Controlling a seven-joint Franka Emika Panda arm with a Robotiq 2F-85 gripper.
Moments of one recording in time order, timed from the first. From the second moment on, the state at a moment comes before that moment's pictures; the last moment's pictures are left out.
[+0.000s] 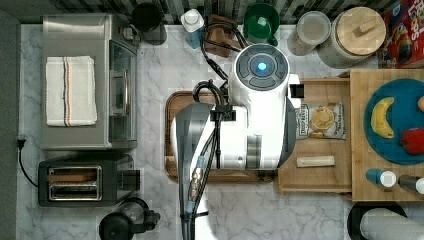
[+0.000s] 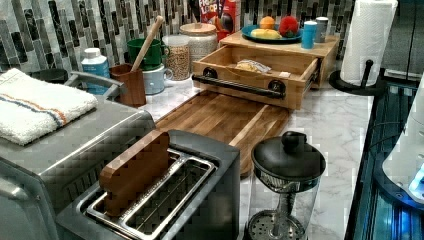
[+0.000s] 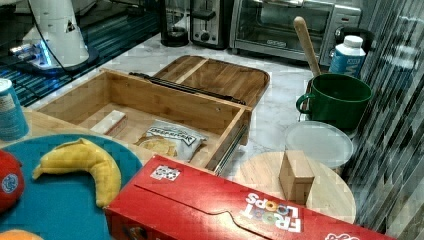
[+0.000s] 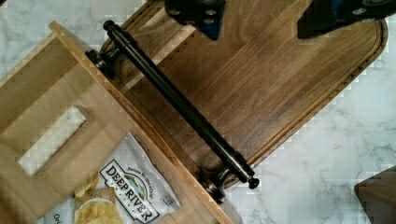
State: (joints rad) arm -0.04 0.04 0.00 -1.87 -0.04 0.26 -0.07
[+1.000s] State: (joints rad) arm -0.05 0.06 0.02 -1.92 -0.06 0.28 -0.21
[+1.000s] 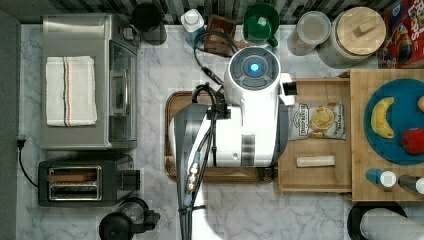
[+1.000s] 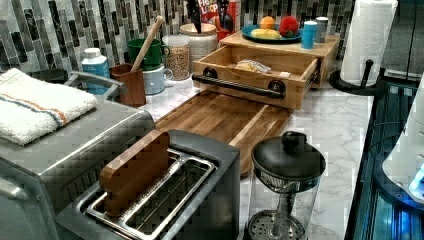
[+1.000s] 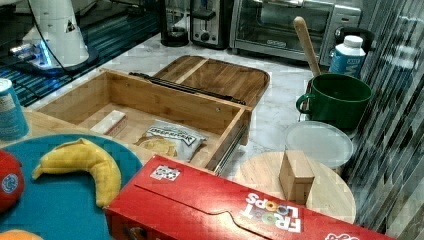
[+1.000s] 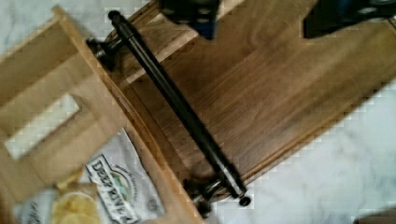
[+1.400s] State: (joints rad) arm -0.04 0.06 0.08 -2.01 -0.04 0.37 -0.60
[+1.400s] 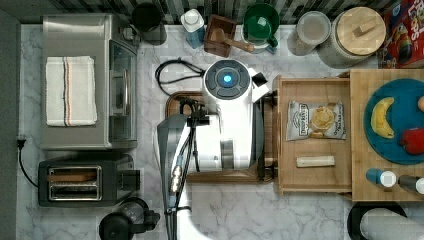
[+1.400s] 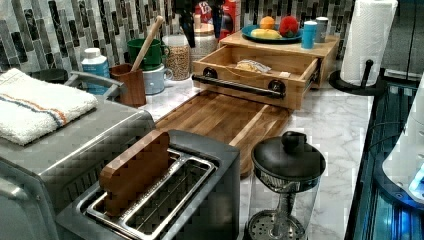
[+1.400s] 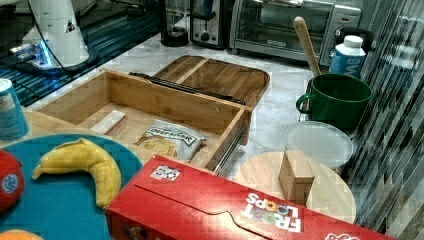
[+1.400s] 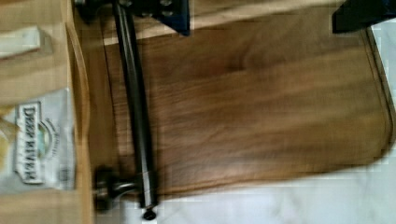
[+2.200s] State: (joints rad) arm -0.05 0.06 0.09 -2.13 -0.11 0.58 -0.78
